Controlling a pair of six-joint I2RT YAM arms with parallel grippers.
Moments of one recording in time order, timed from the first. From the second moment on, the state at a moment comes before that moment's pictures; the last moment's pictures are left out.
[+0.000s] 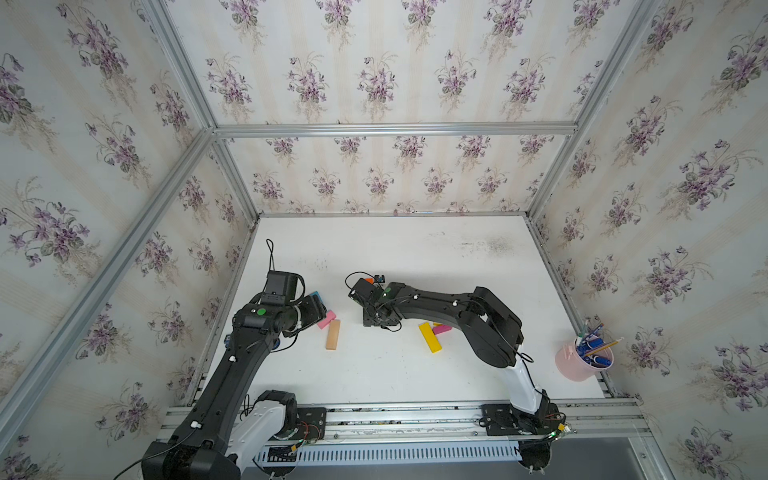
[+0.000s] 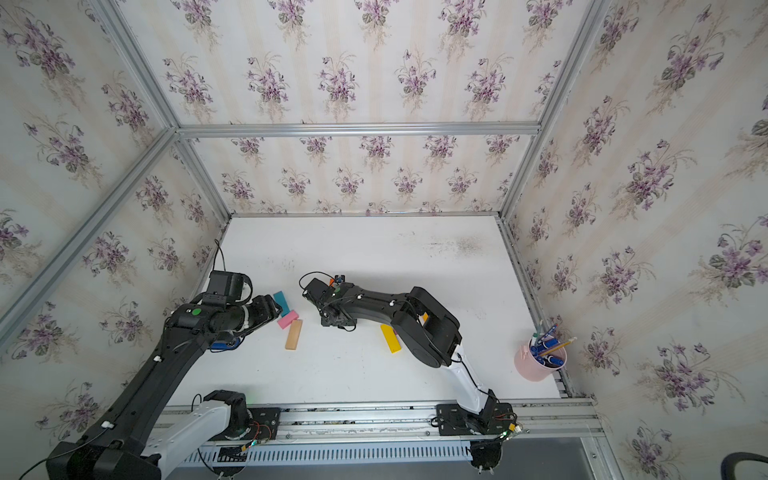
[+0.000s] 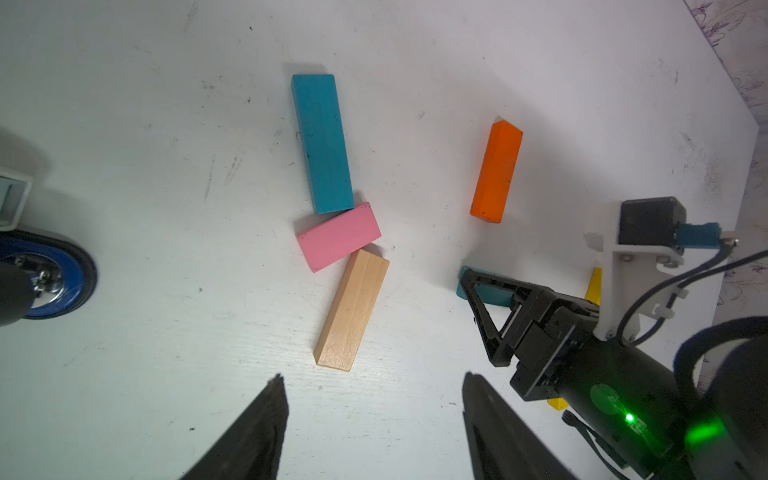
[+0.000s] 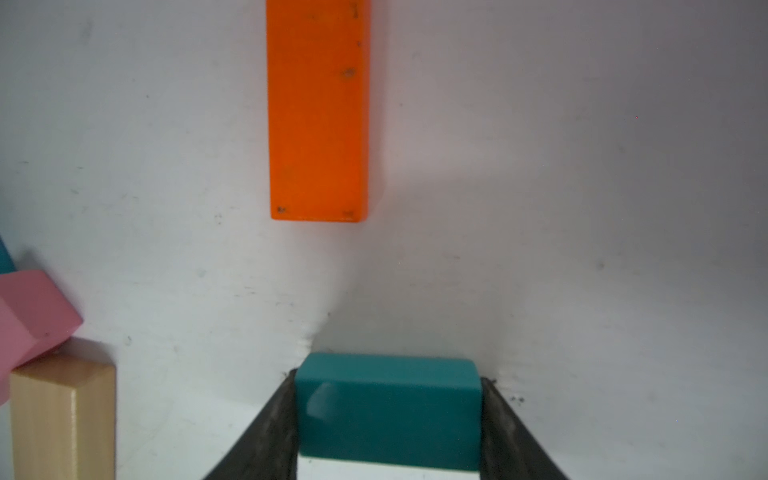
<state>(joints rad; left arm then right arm) -0.09 0.99 0.82 -0.90 0.17 -0.59 1.03 2.16 1.58 -0.69 0.20 0.92</state>
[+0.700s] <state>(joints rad) -0.08 0.99 0.82 -0.89 0.18 -0.59 1.00 2.23 1.68 -0.68 0.21 0.90</state>
